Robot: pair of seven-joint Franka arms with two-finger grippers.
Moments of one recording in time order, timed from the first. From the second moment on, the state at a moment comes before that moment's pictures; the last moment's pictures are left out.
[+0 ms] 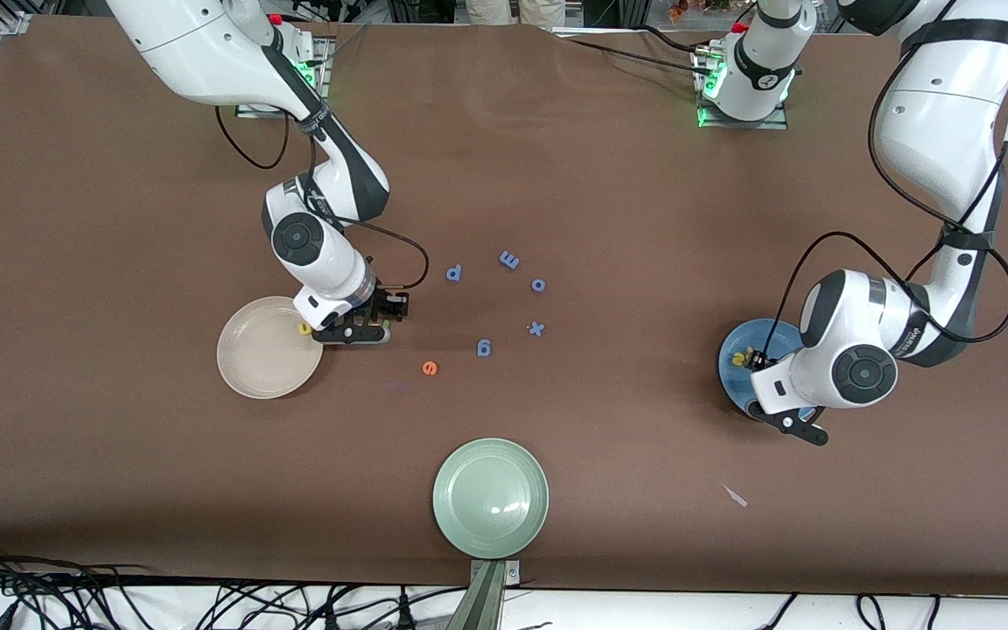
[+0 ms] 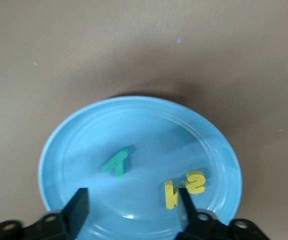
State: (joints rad) left arm 0.09 0.73 -0.25 -1.48 0.32 1.98 0.16; right arm 0.29 0.56 0.19 -1.98 0.00 2.57 0.46
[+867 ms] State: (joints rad) left arm 0.09 0.40 -0.29 -1.34 0.20 1.70 0.16; right arm 0.29 0.58 0.19 -1.97 -0.02 2.59 0.46
